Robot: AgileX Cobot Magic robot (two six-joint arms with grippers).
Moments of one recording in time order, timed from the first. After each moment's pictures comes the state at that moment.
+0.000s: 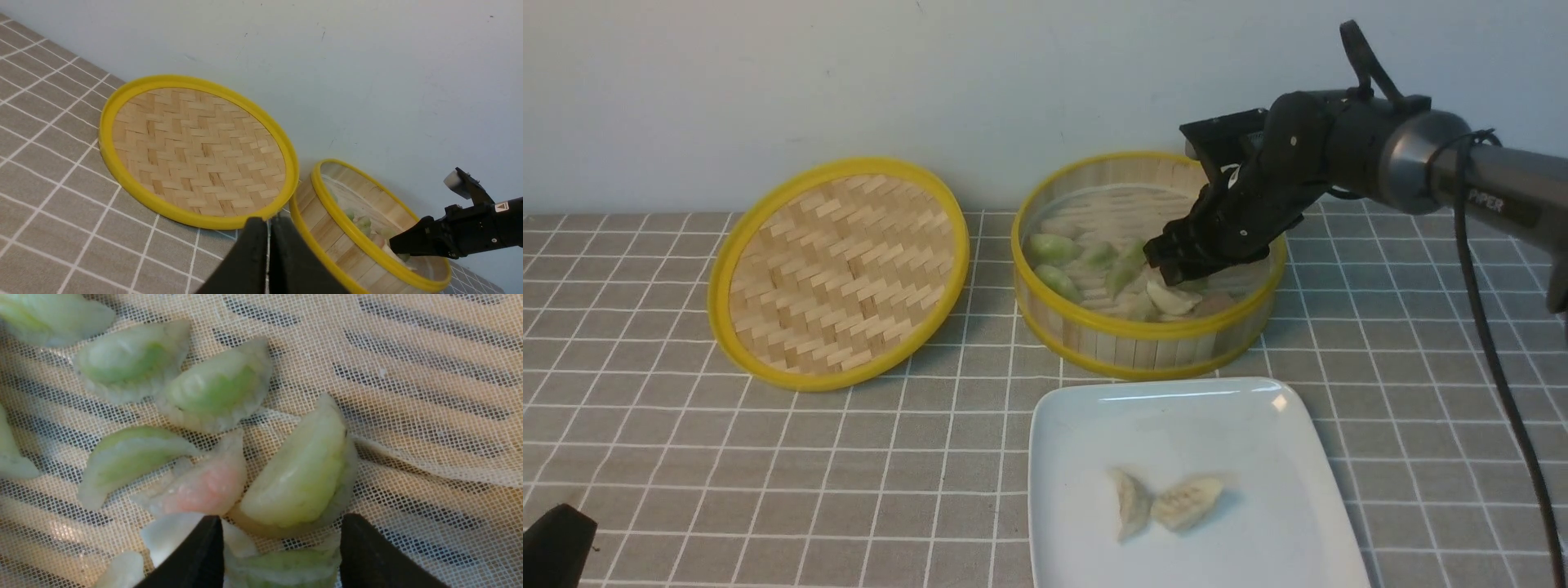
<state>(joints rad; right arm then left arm) 0.30 2.26 -1.85 0.15 0.82 -0.10 -0.07 0.00 0.03 -0.60 0.10 -0.06</state>
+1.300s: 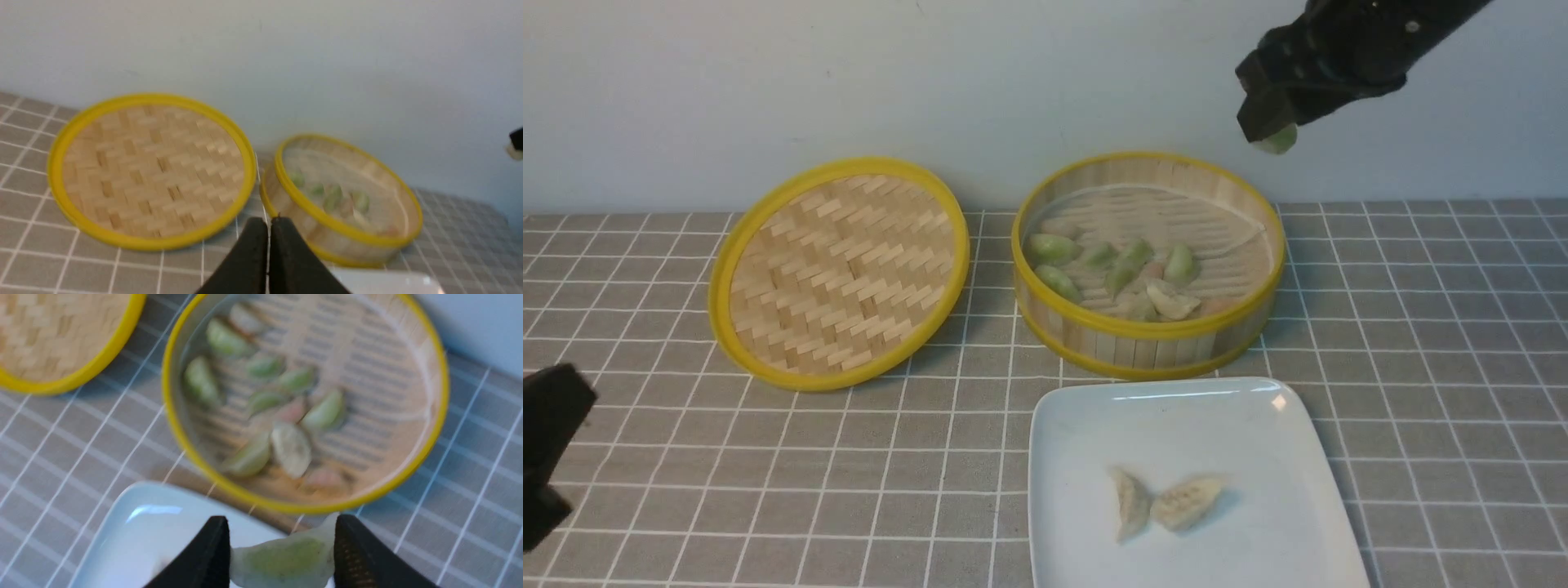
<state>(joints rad) 0.30 1.73 -1.82 0.19 1.25 -0.14 -0.07 0.45 -0.50 -0.59 0.42 0.16</state>
